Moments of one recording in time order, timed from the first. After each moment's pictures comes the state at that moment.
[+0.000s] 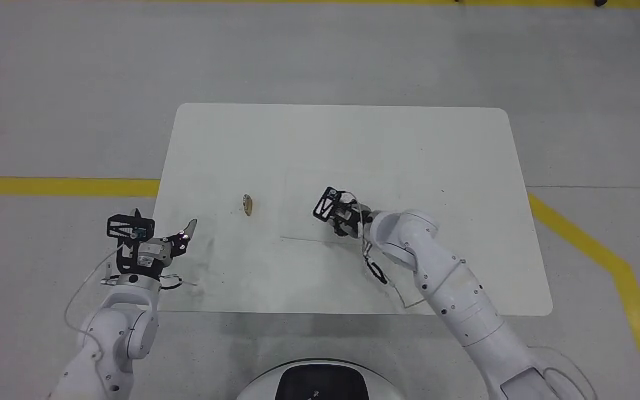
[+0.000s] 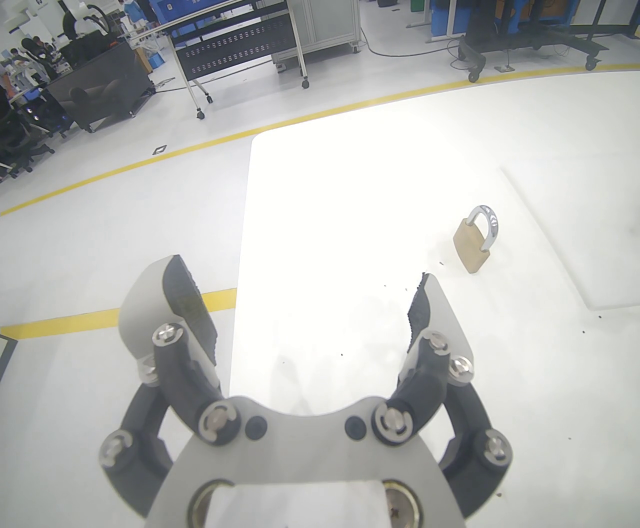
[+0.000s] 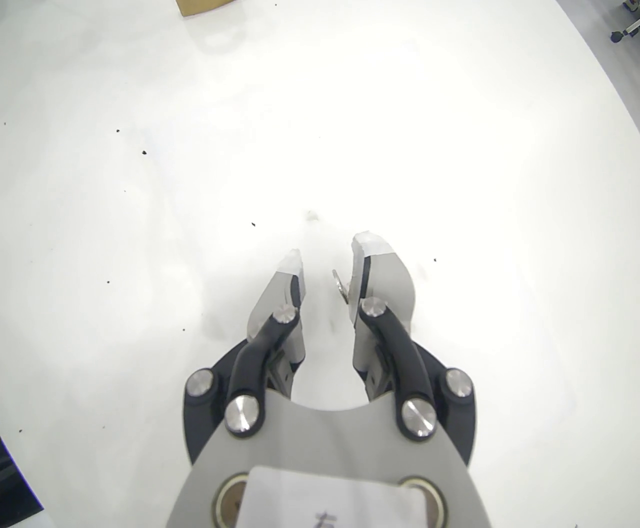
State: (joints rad) left arm 1.73 -1.15 -1.60 -1.80 1.33 0.00 0.00; right arm -1.01 -1.25 0.95 -1.44 -1.39 -0.47 0.58
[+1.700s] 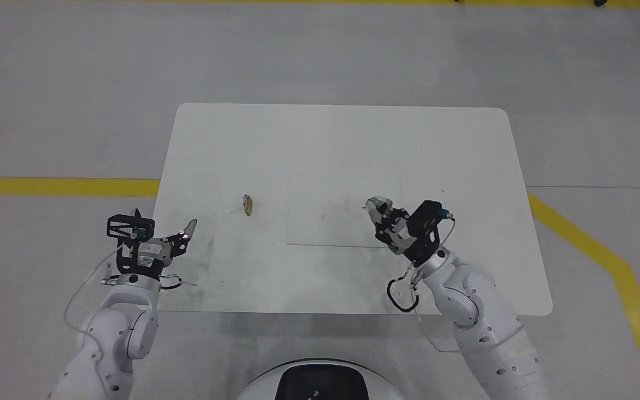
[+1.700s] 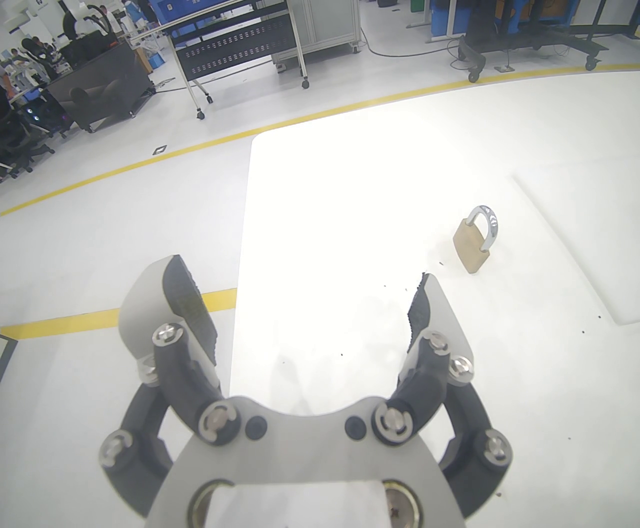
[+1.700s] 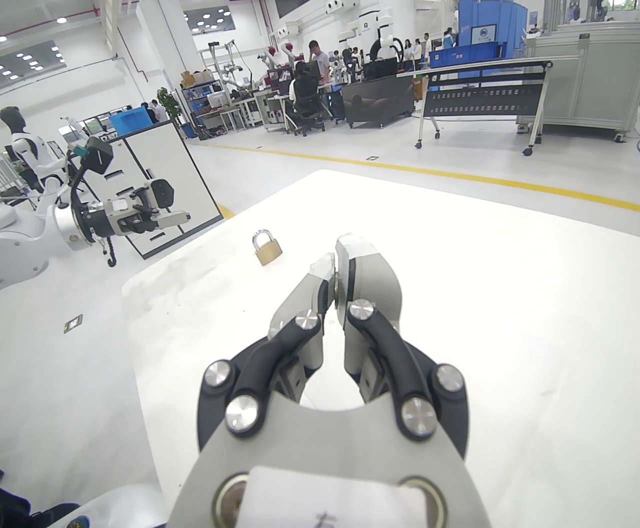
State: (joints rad) left arm 1.73 -1.15 -1.60 -1.80 1.33 0.00 0.00; right arm -1.46 -1.18 1.34 -1.70 -1.10 -0.53 -0.09
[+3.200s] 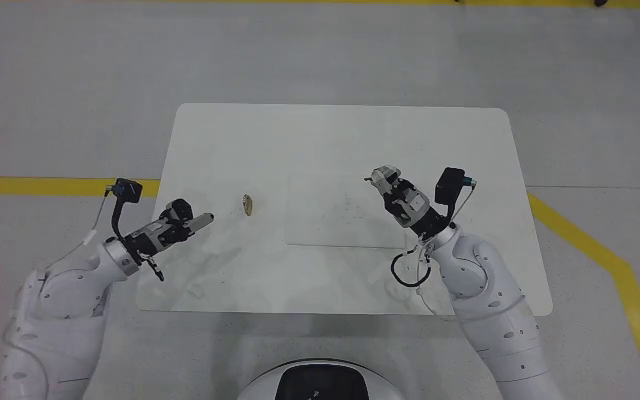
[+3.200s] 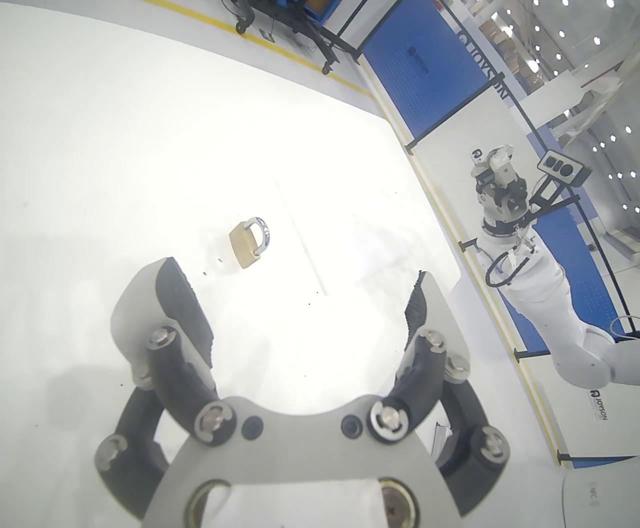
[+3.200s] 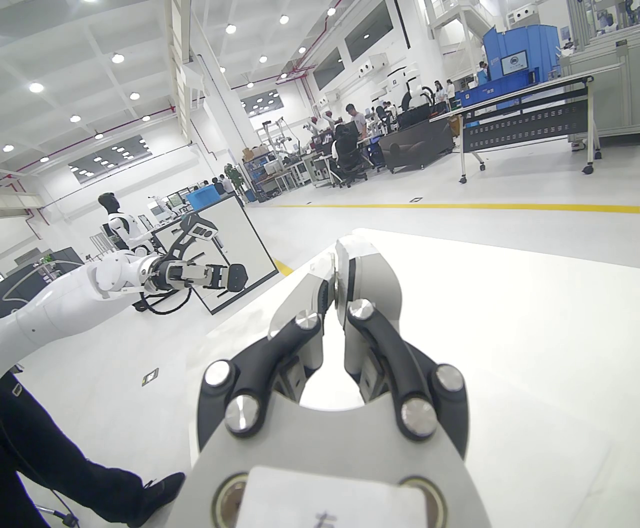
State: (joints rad) left arm 1.47 -1.10 -1.72 -1.63 0.25 -0.59 -0.80; right arm -1.31 -1.19 1.33 -1.58 -0.79 -0.69 -0.06
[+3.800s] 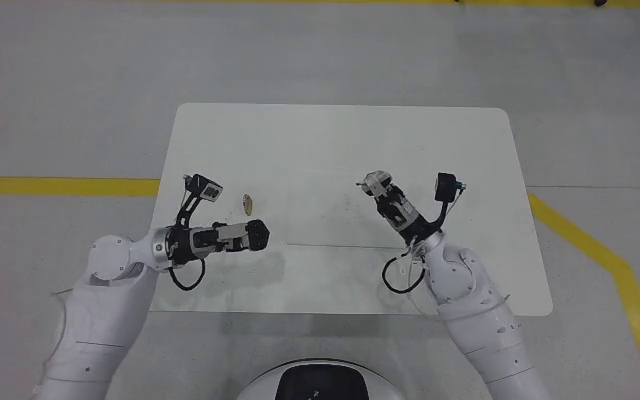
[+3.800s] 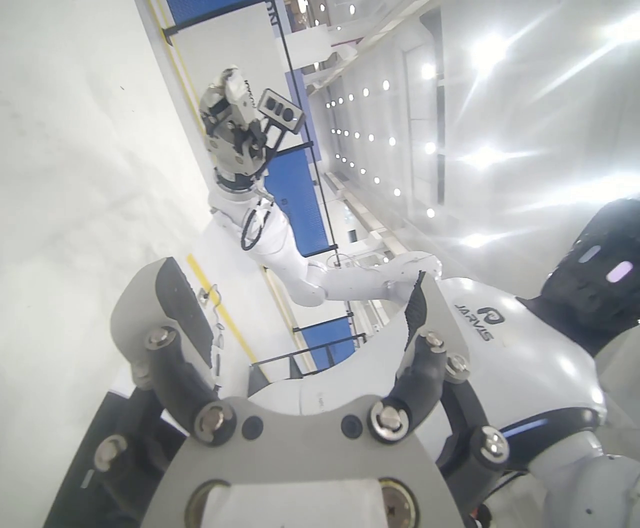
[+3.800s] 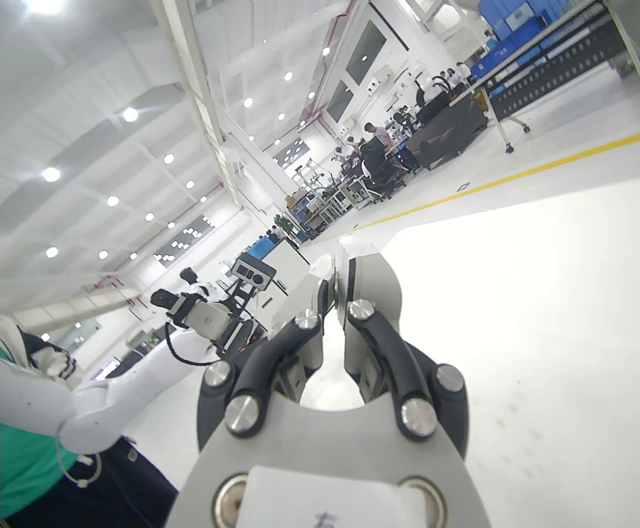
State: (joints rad) left arm 1.24 -1.11 -1.39 -1.49 -0.63 -0.33 -1.32; right arm -1.29 -1.21 1.23 -1.46 -0.34 -0.70 0.04
